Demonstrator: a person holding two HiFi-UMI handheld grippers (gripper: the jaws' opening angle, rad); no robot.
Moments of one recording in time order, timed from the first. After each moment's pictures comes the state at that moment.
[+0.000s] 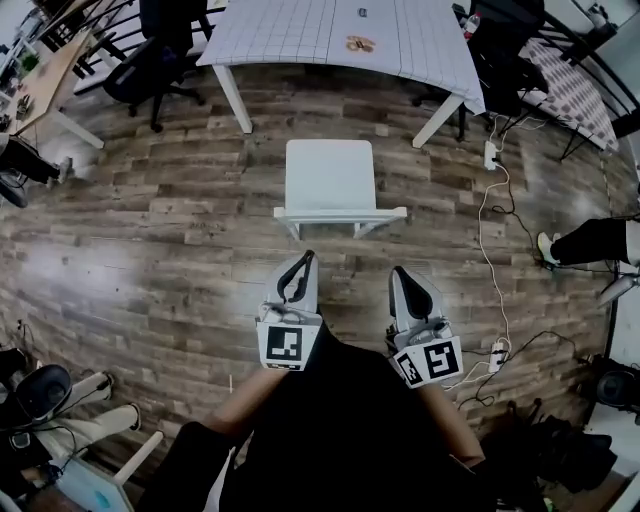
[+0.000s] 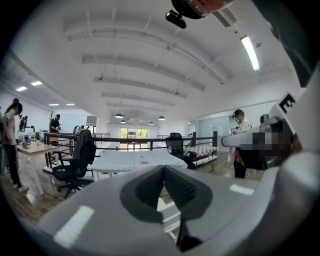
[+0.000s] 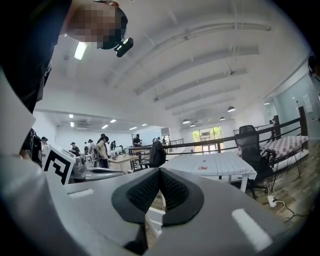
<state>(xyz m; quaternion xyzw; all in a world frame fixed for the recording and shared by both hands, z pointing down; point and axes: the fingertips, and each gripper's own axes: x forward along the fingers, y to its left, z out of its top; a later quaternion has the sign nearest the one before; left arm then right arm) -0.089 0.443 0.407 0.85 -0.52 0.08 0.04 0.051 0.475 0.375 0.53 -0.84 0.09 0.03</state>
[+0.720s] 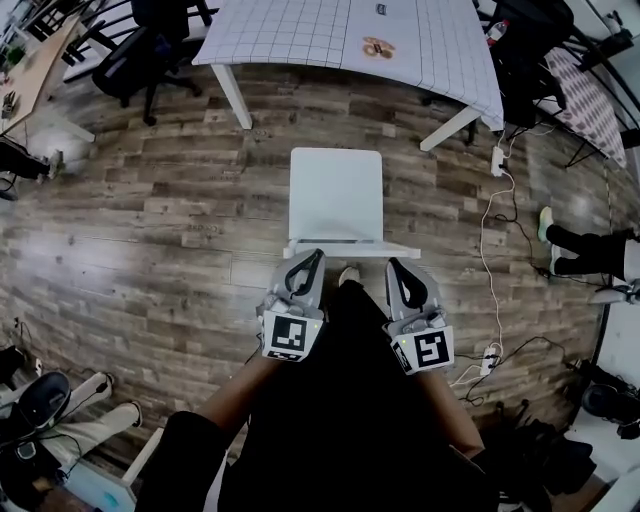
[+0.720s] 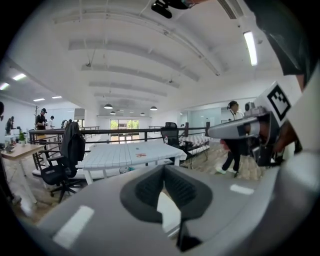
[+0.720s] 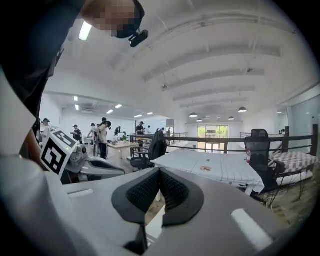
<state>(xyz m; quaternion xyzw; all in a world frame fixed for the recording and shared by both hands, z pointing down) -0.110 0.308 0.461 0.87 -0.46 0.14 0.05 0.008 0.322 0.411 0.51 -0.85 0.07 0.11</state>
